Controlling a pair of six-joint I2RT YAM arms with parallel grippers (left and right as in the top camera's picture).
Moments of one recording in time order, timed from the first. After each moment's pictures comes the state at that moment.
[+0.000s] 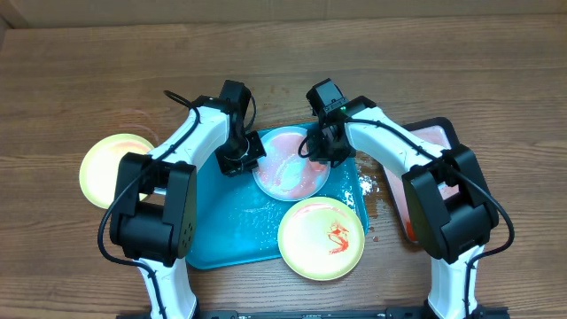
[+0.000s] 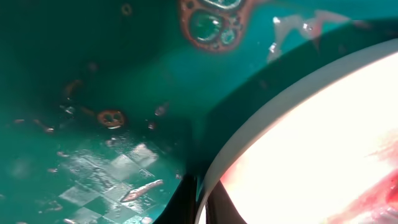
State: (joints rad) left arm -0.24 2.03 1.37 -0.91 0.23 -0.62; right arm 0.49 2.09 1.47 -0.77 -0.06 0.42
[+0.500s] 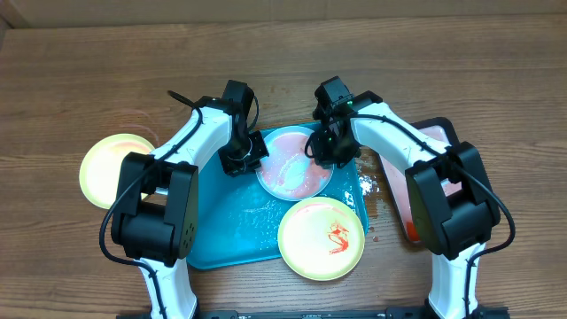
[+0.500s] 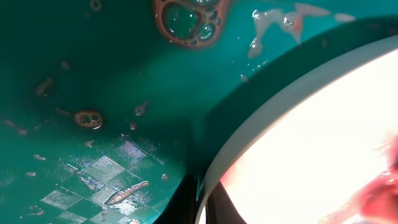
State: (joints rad) left arm -0.26 2.04 1.37 -0.89 0.24 -0.62; right arm 0.46 2.10 1.49 -0.85 -0.22 0.25
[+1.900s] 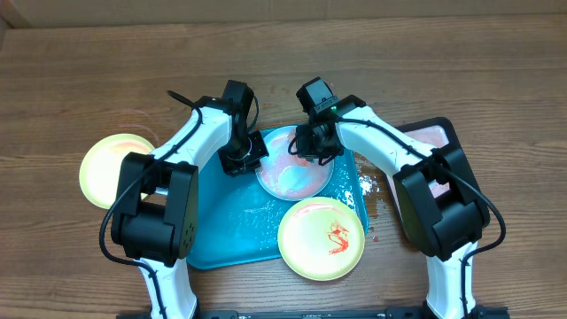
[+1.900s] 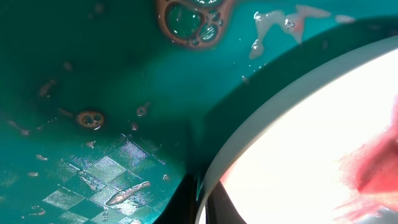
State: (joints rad) left arm -0.26 2.04 1.37 -0.89 0.24 -0.62; right arm 0.52 2.12 1.52 -0.75 -0.12 0.45
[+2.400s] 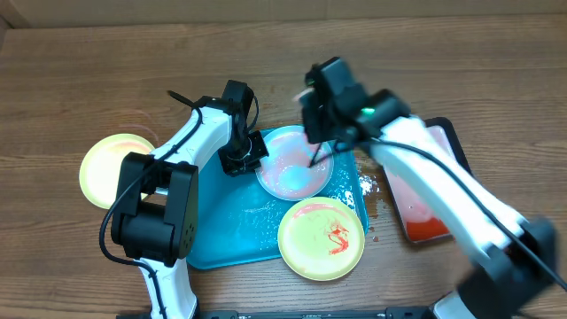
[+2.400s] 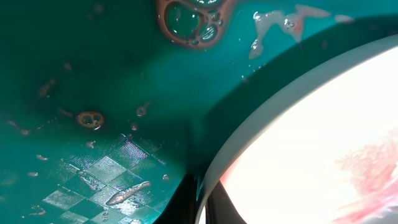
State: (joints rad) left arm -0.26 2.04 1.37 -0.89 0.24 -0.62; right arm 0.56 1.69 1.57 -0.91 0.05 0.32
